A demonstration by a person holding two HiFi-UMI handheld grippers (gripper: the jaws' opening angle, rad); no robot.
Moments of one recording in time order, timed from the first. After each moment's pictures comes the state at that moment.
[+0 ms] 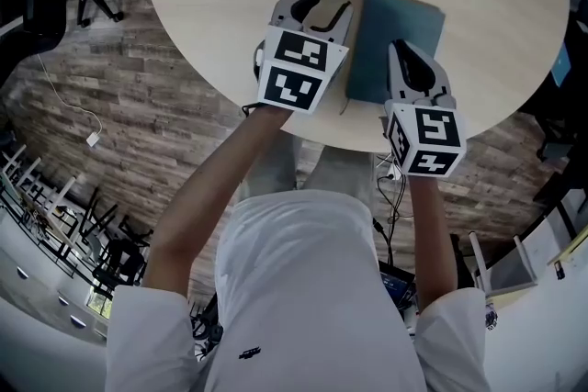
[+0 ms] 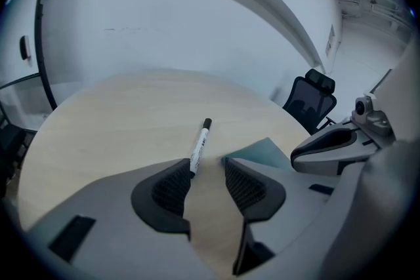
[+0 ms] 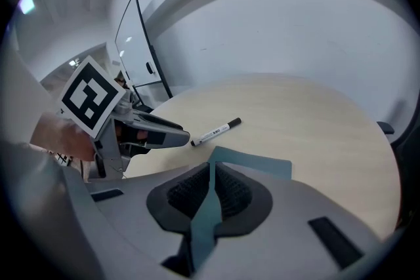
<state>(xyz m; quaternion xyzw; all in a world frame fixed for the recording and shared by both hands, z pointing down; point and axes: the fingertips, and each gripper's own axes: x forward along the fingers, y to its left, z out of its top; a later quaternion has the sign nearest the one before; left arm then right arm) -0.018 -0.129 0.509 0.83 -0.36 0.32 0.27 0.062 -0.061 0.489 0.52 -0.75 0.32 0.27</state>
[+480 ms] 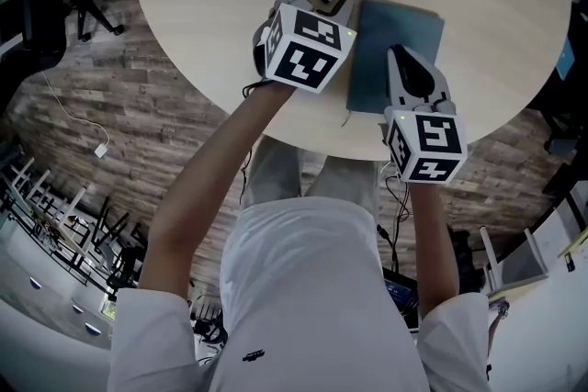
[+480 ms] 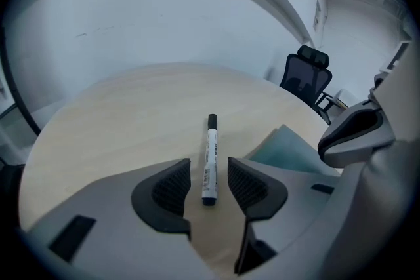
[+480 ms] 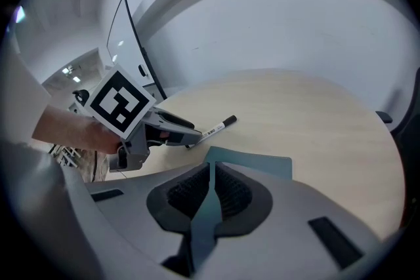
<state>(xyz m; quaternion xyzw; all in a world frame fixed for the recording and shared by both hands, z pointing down) -0.005 -0.177 0.547 0.84 -0.32 0.38 0.22 0.062 -0.079 0.502 0.53 -0.73 0.35 0.26</state>
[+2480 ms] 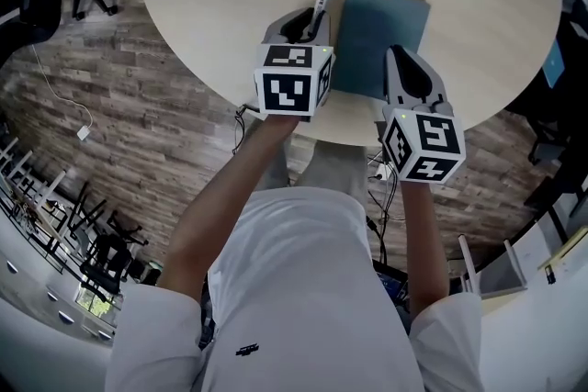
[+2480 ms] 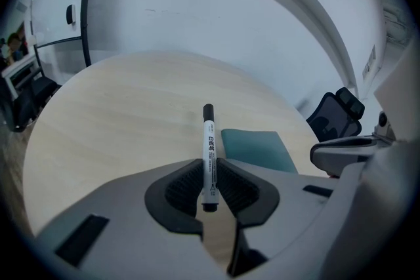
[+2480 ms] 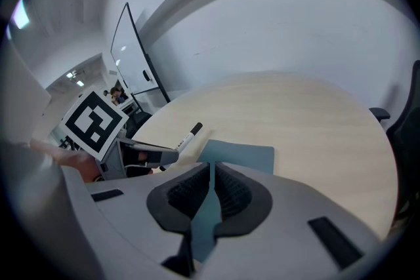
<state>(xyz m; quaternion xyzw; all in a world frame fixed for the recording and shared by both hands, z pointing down) -0.020 -0.081 0.537 0.75 -0.46 0.30 0.38 0.093 -0.032 0.484 0.52 -0.74 0.35 0.24</state>
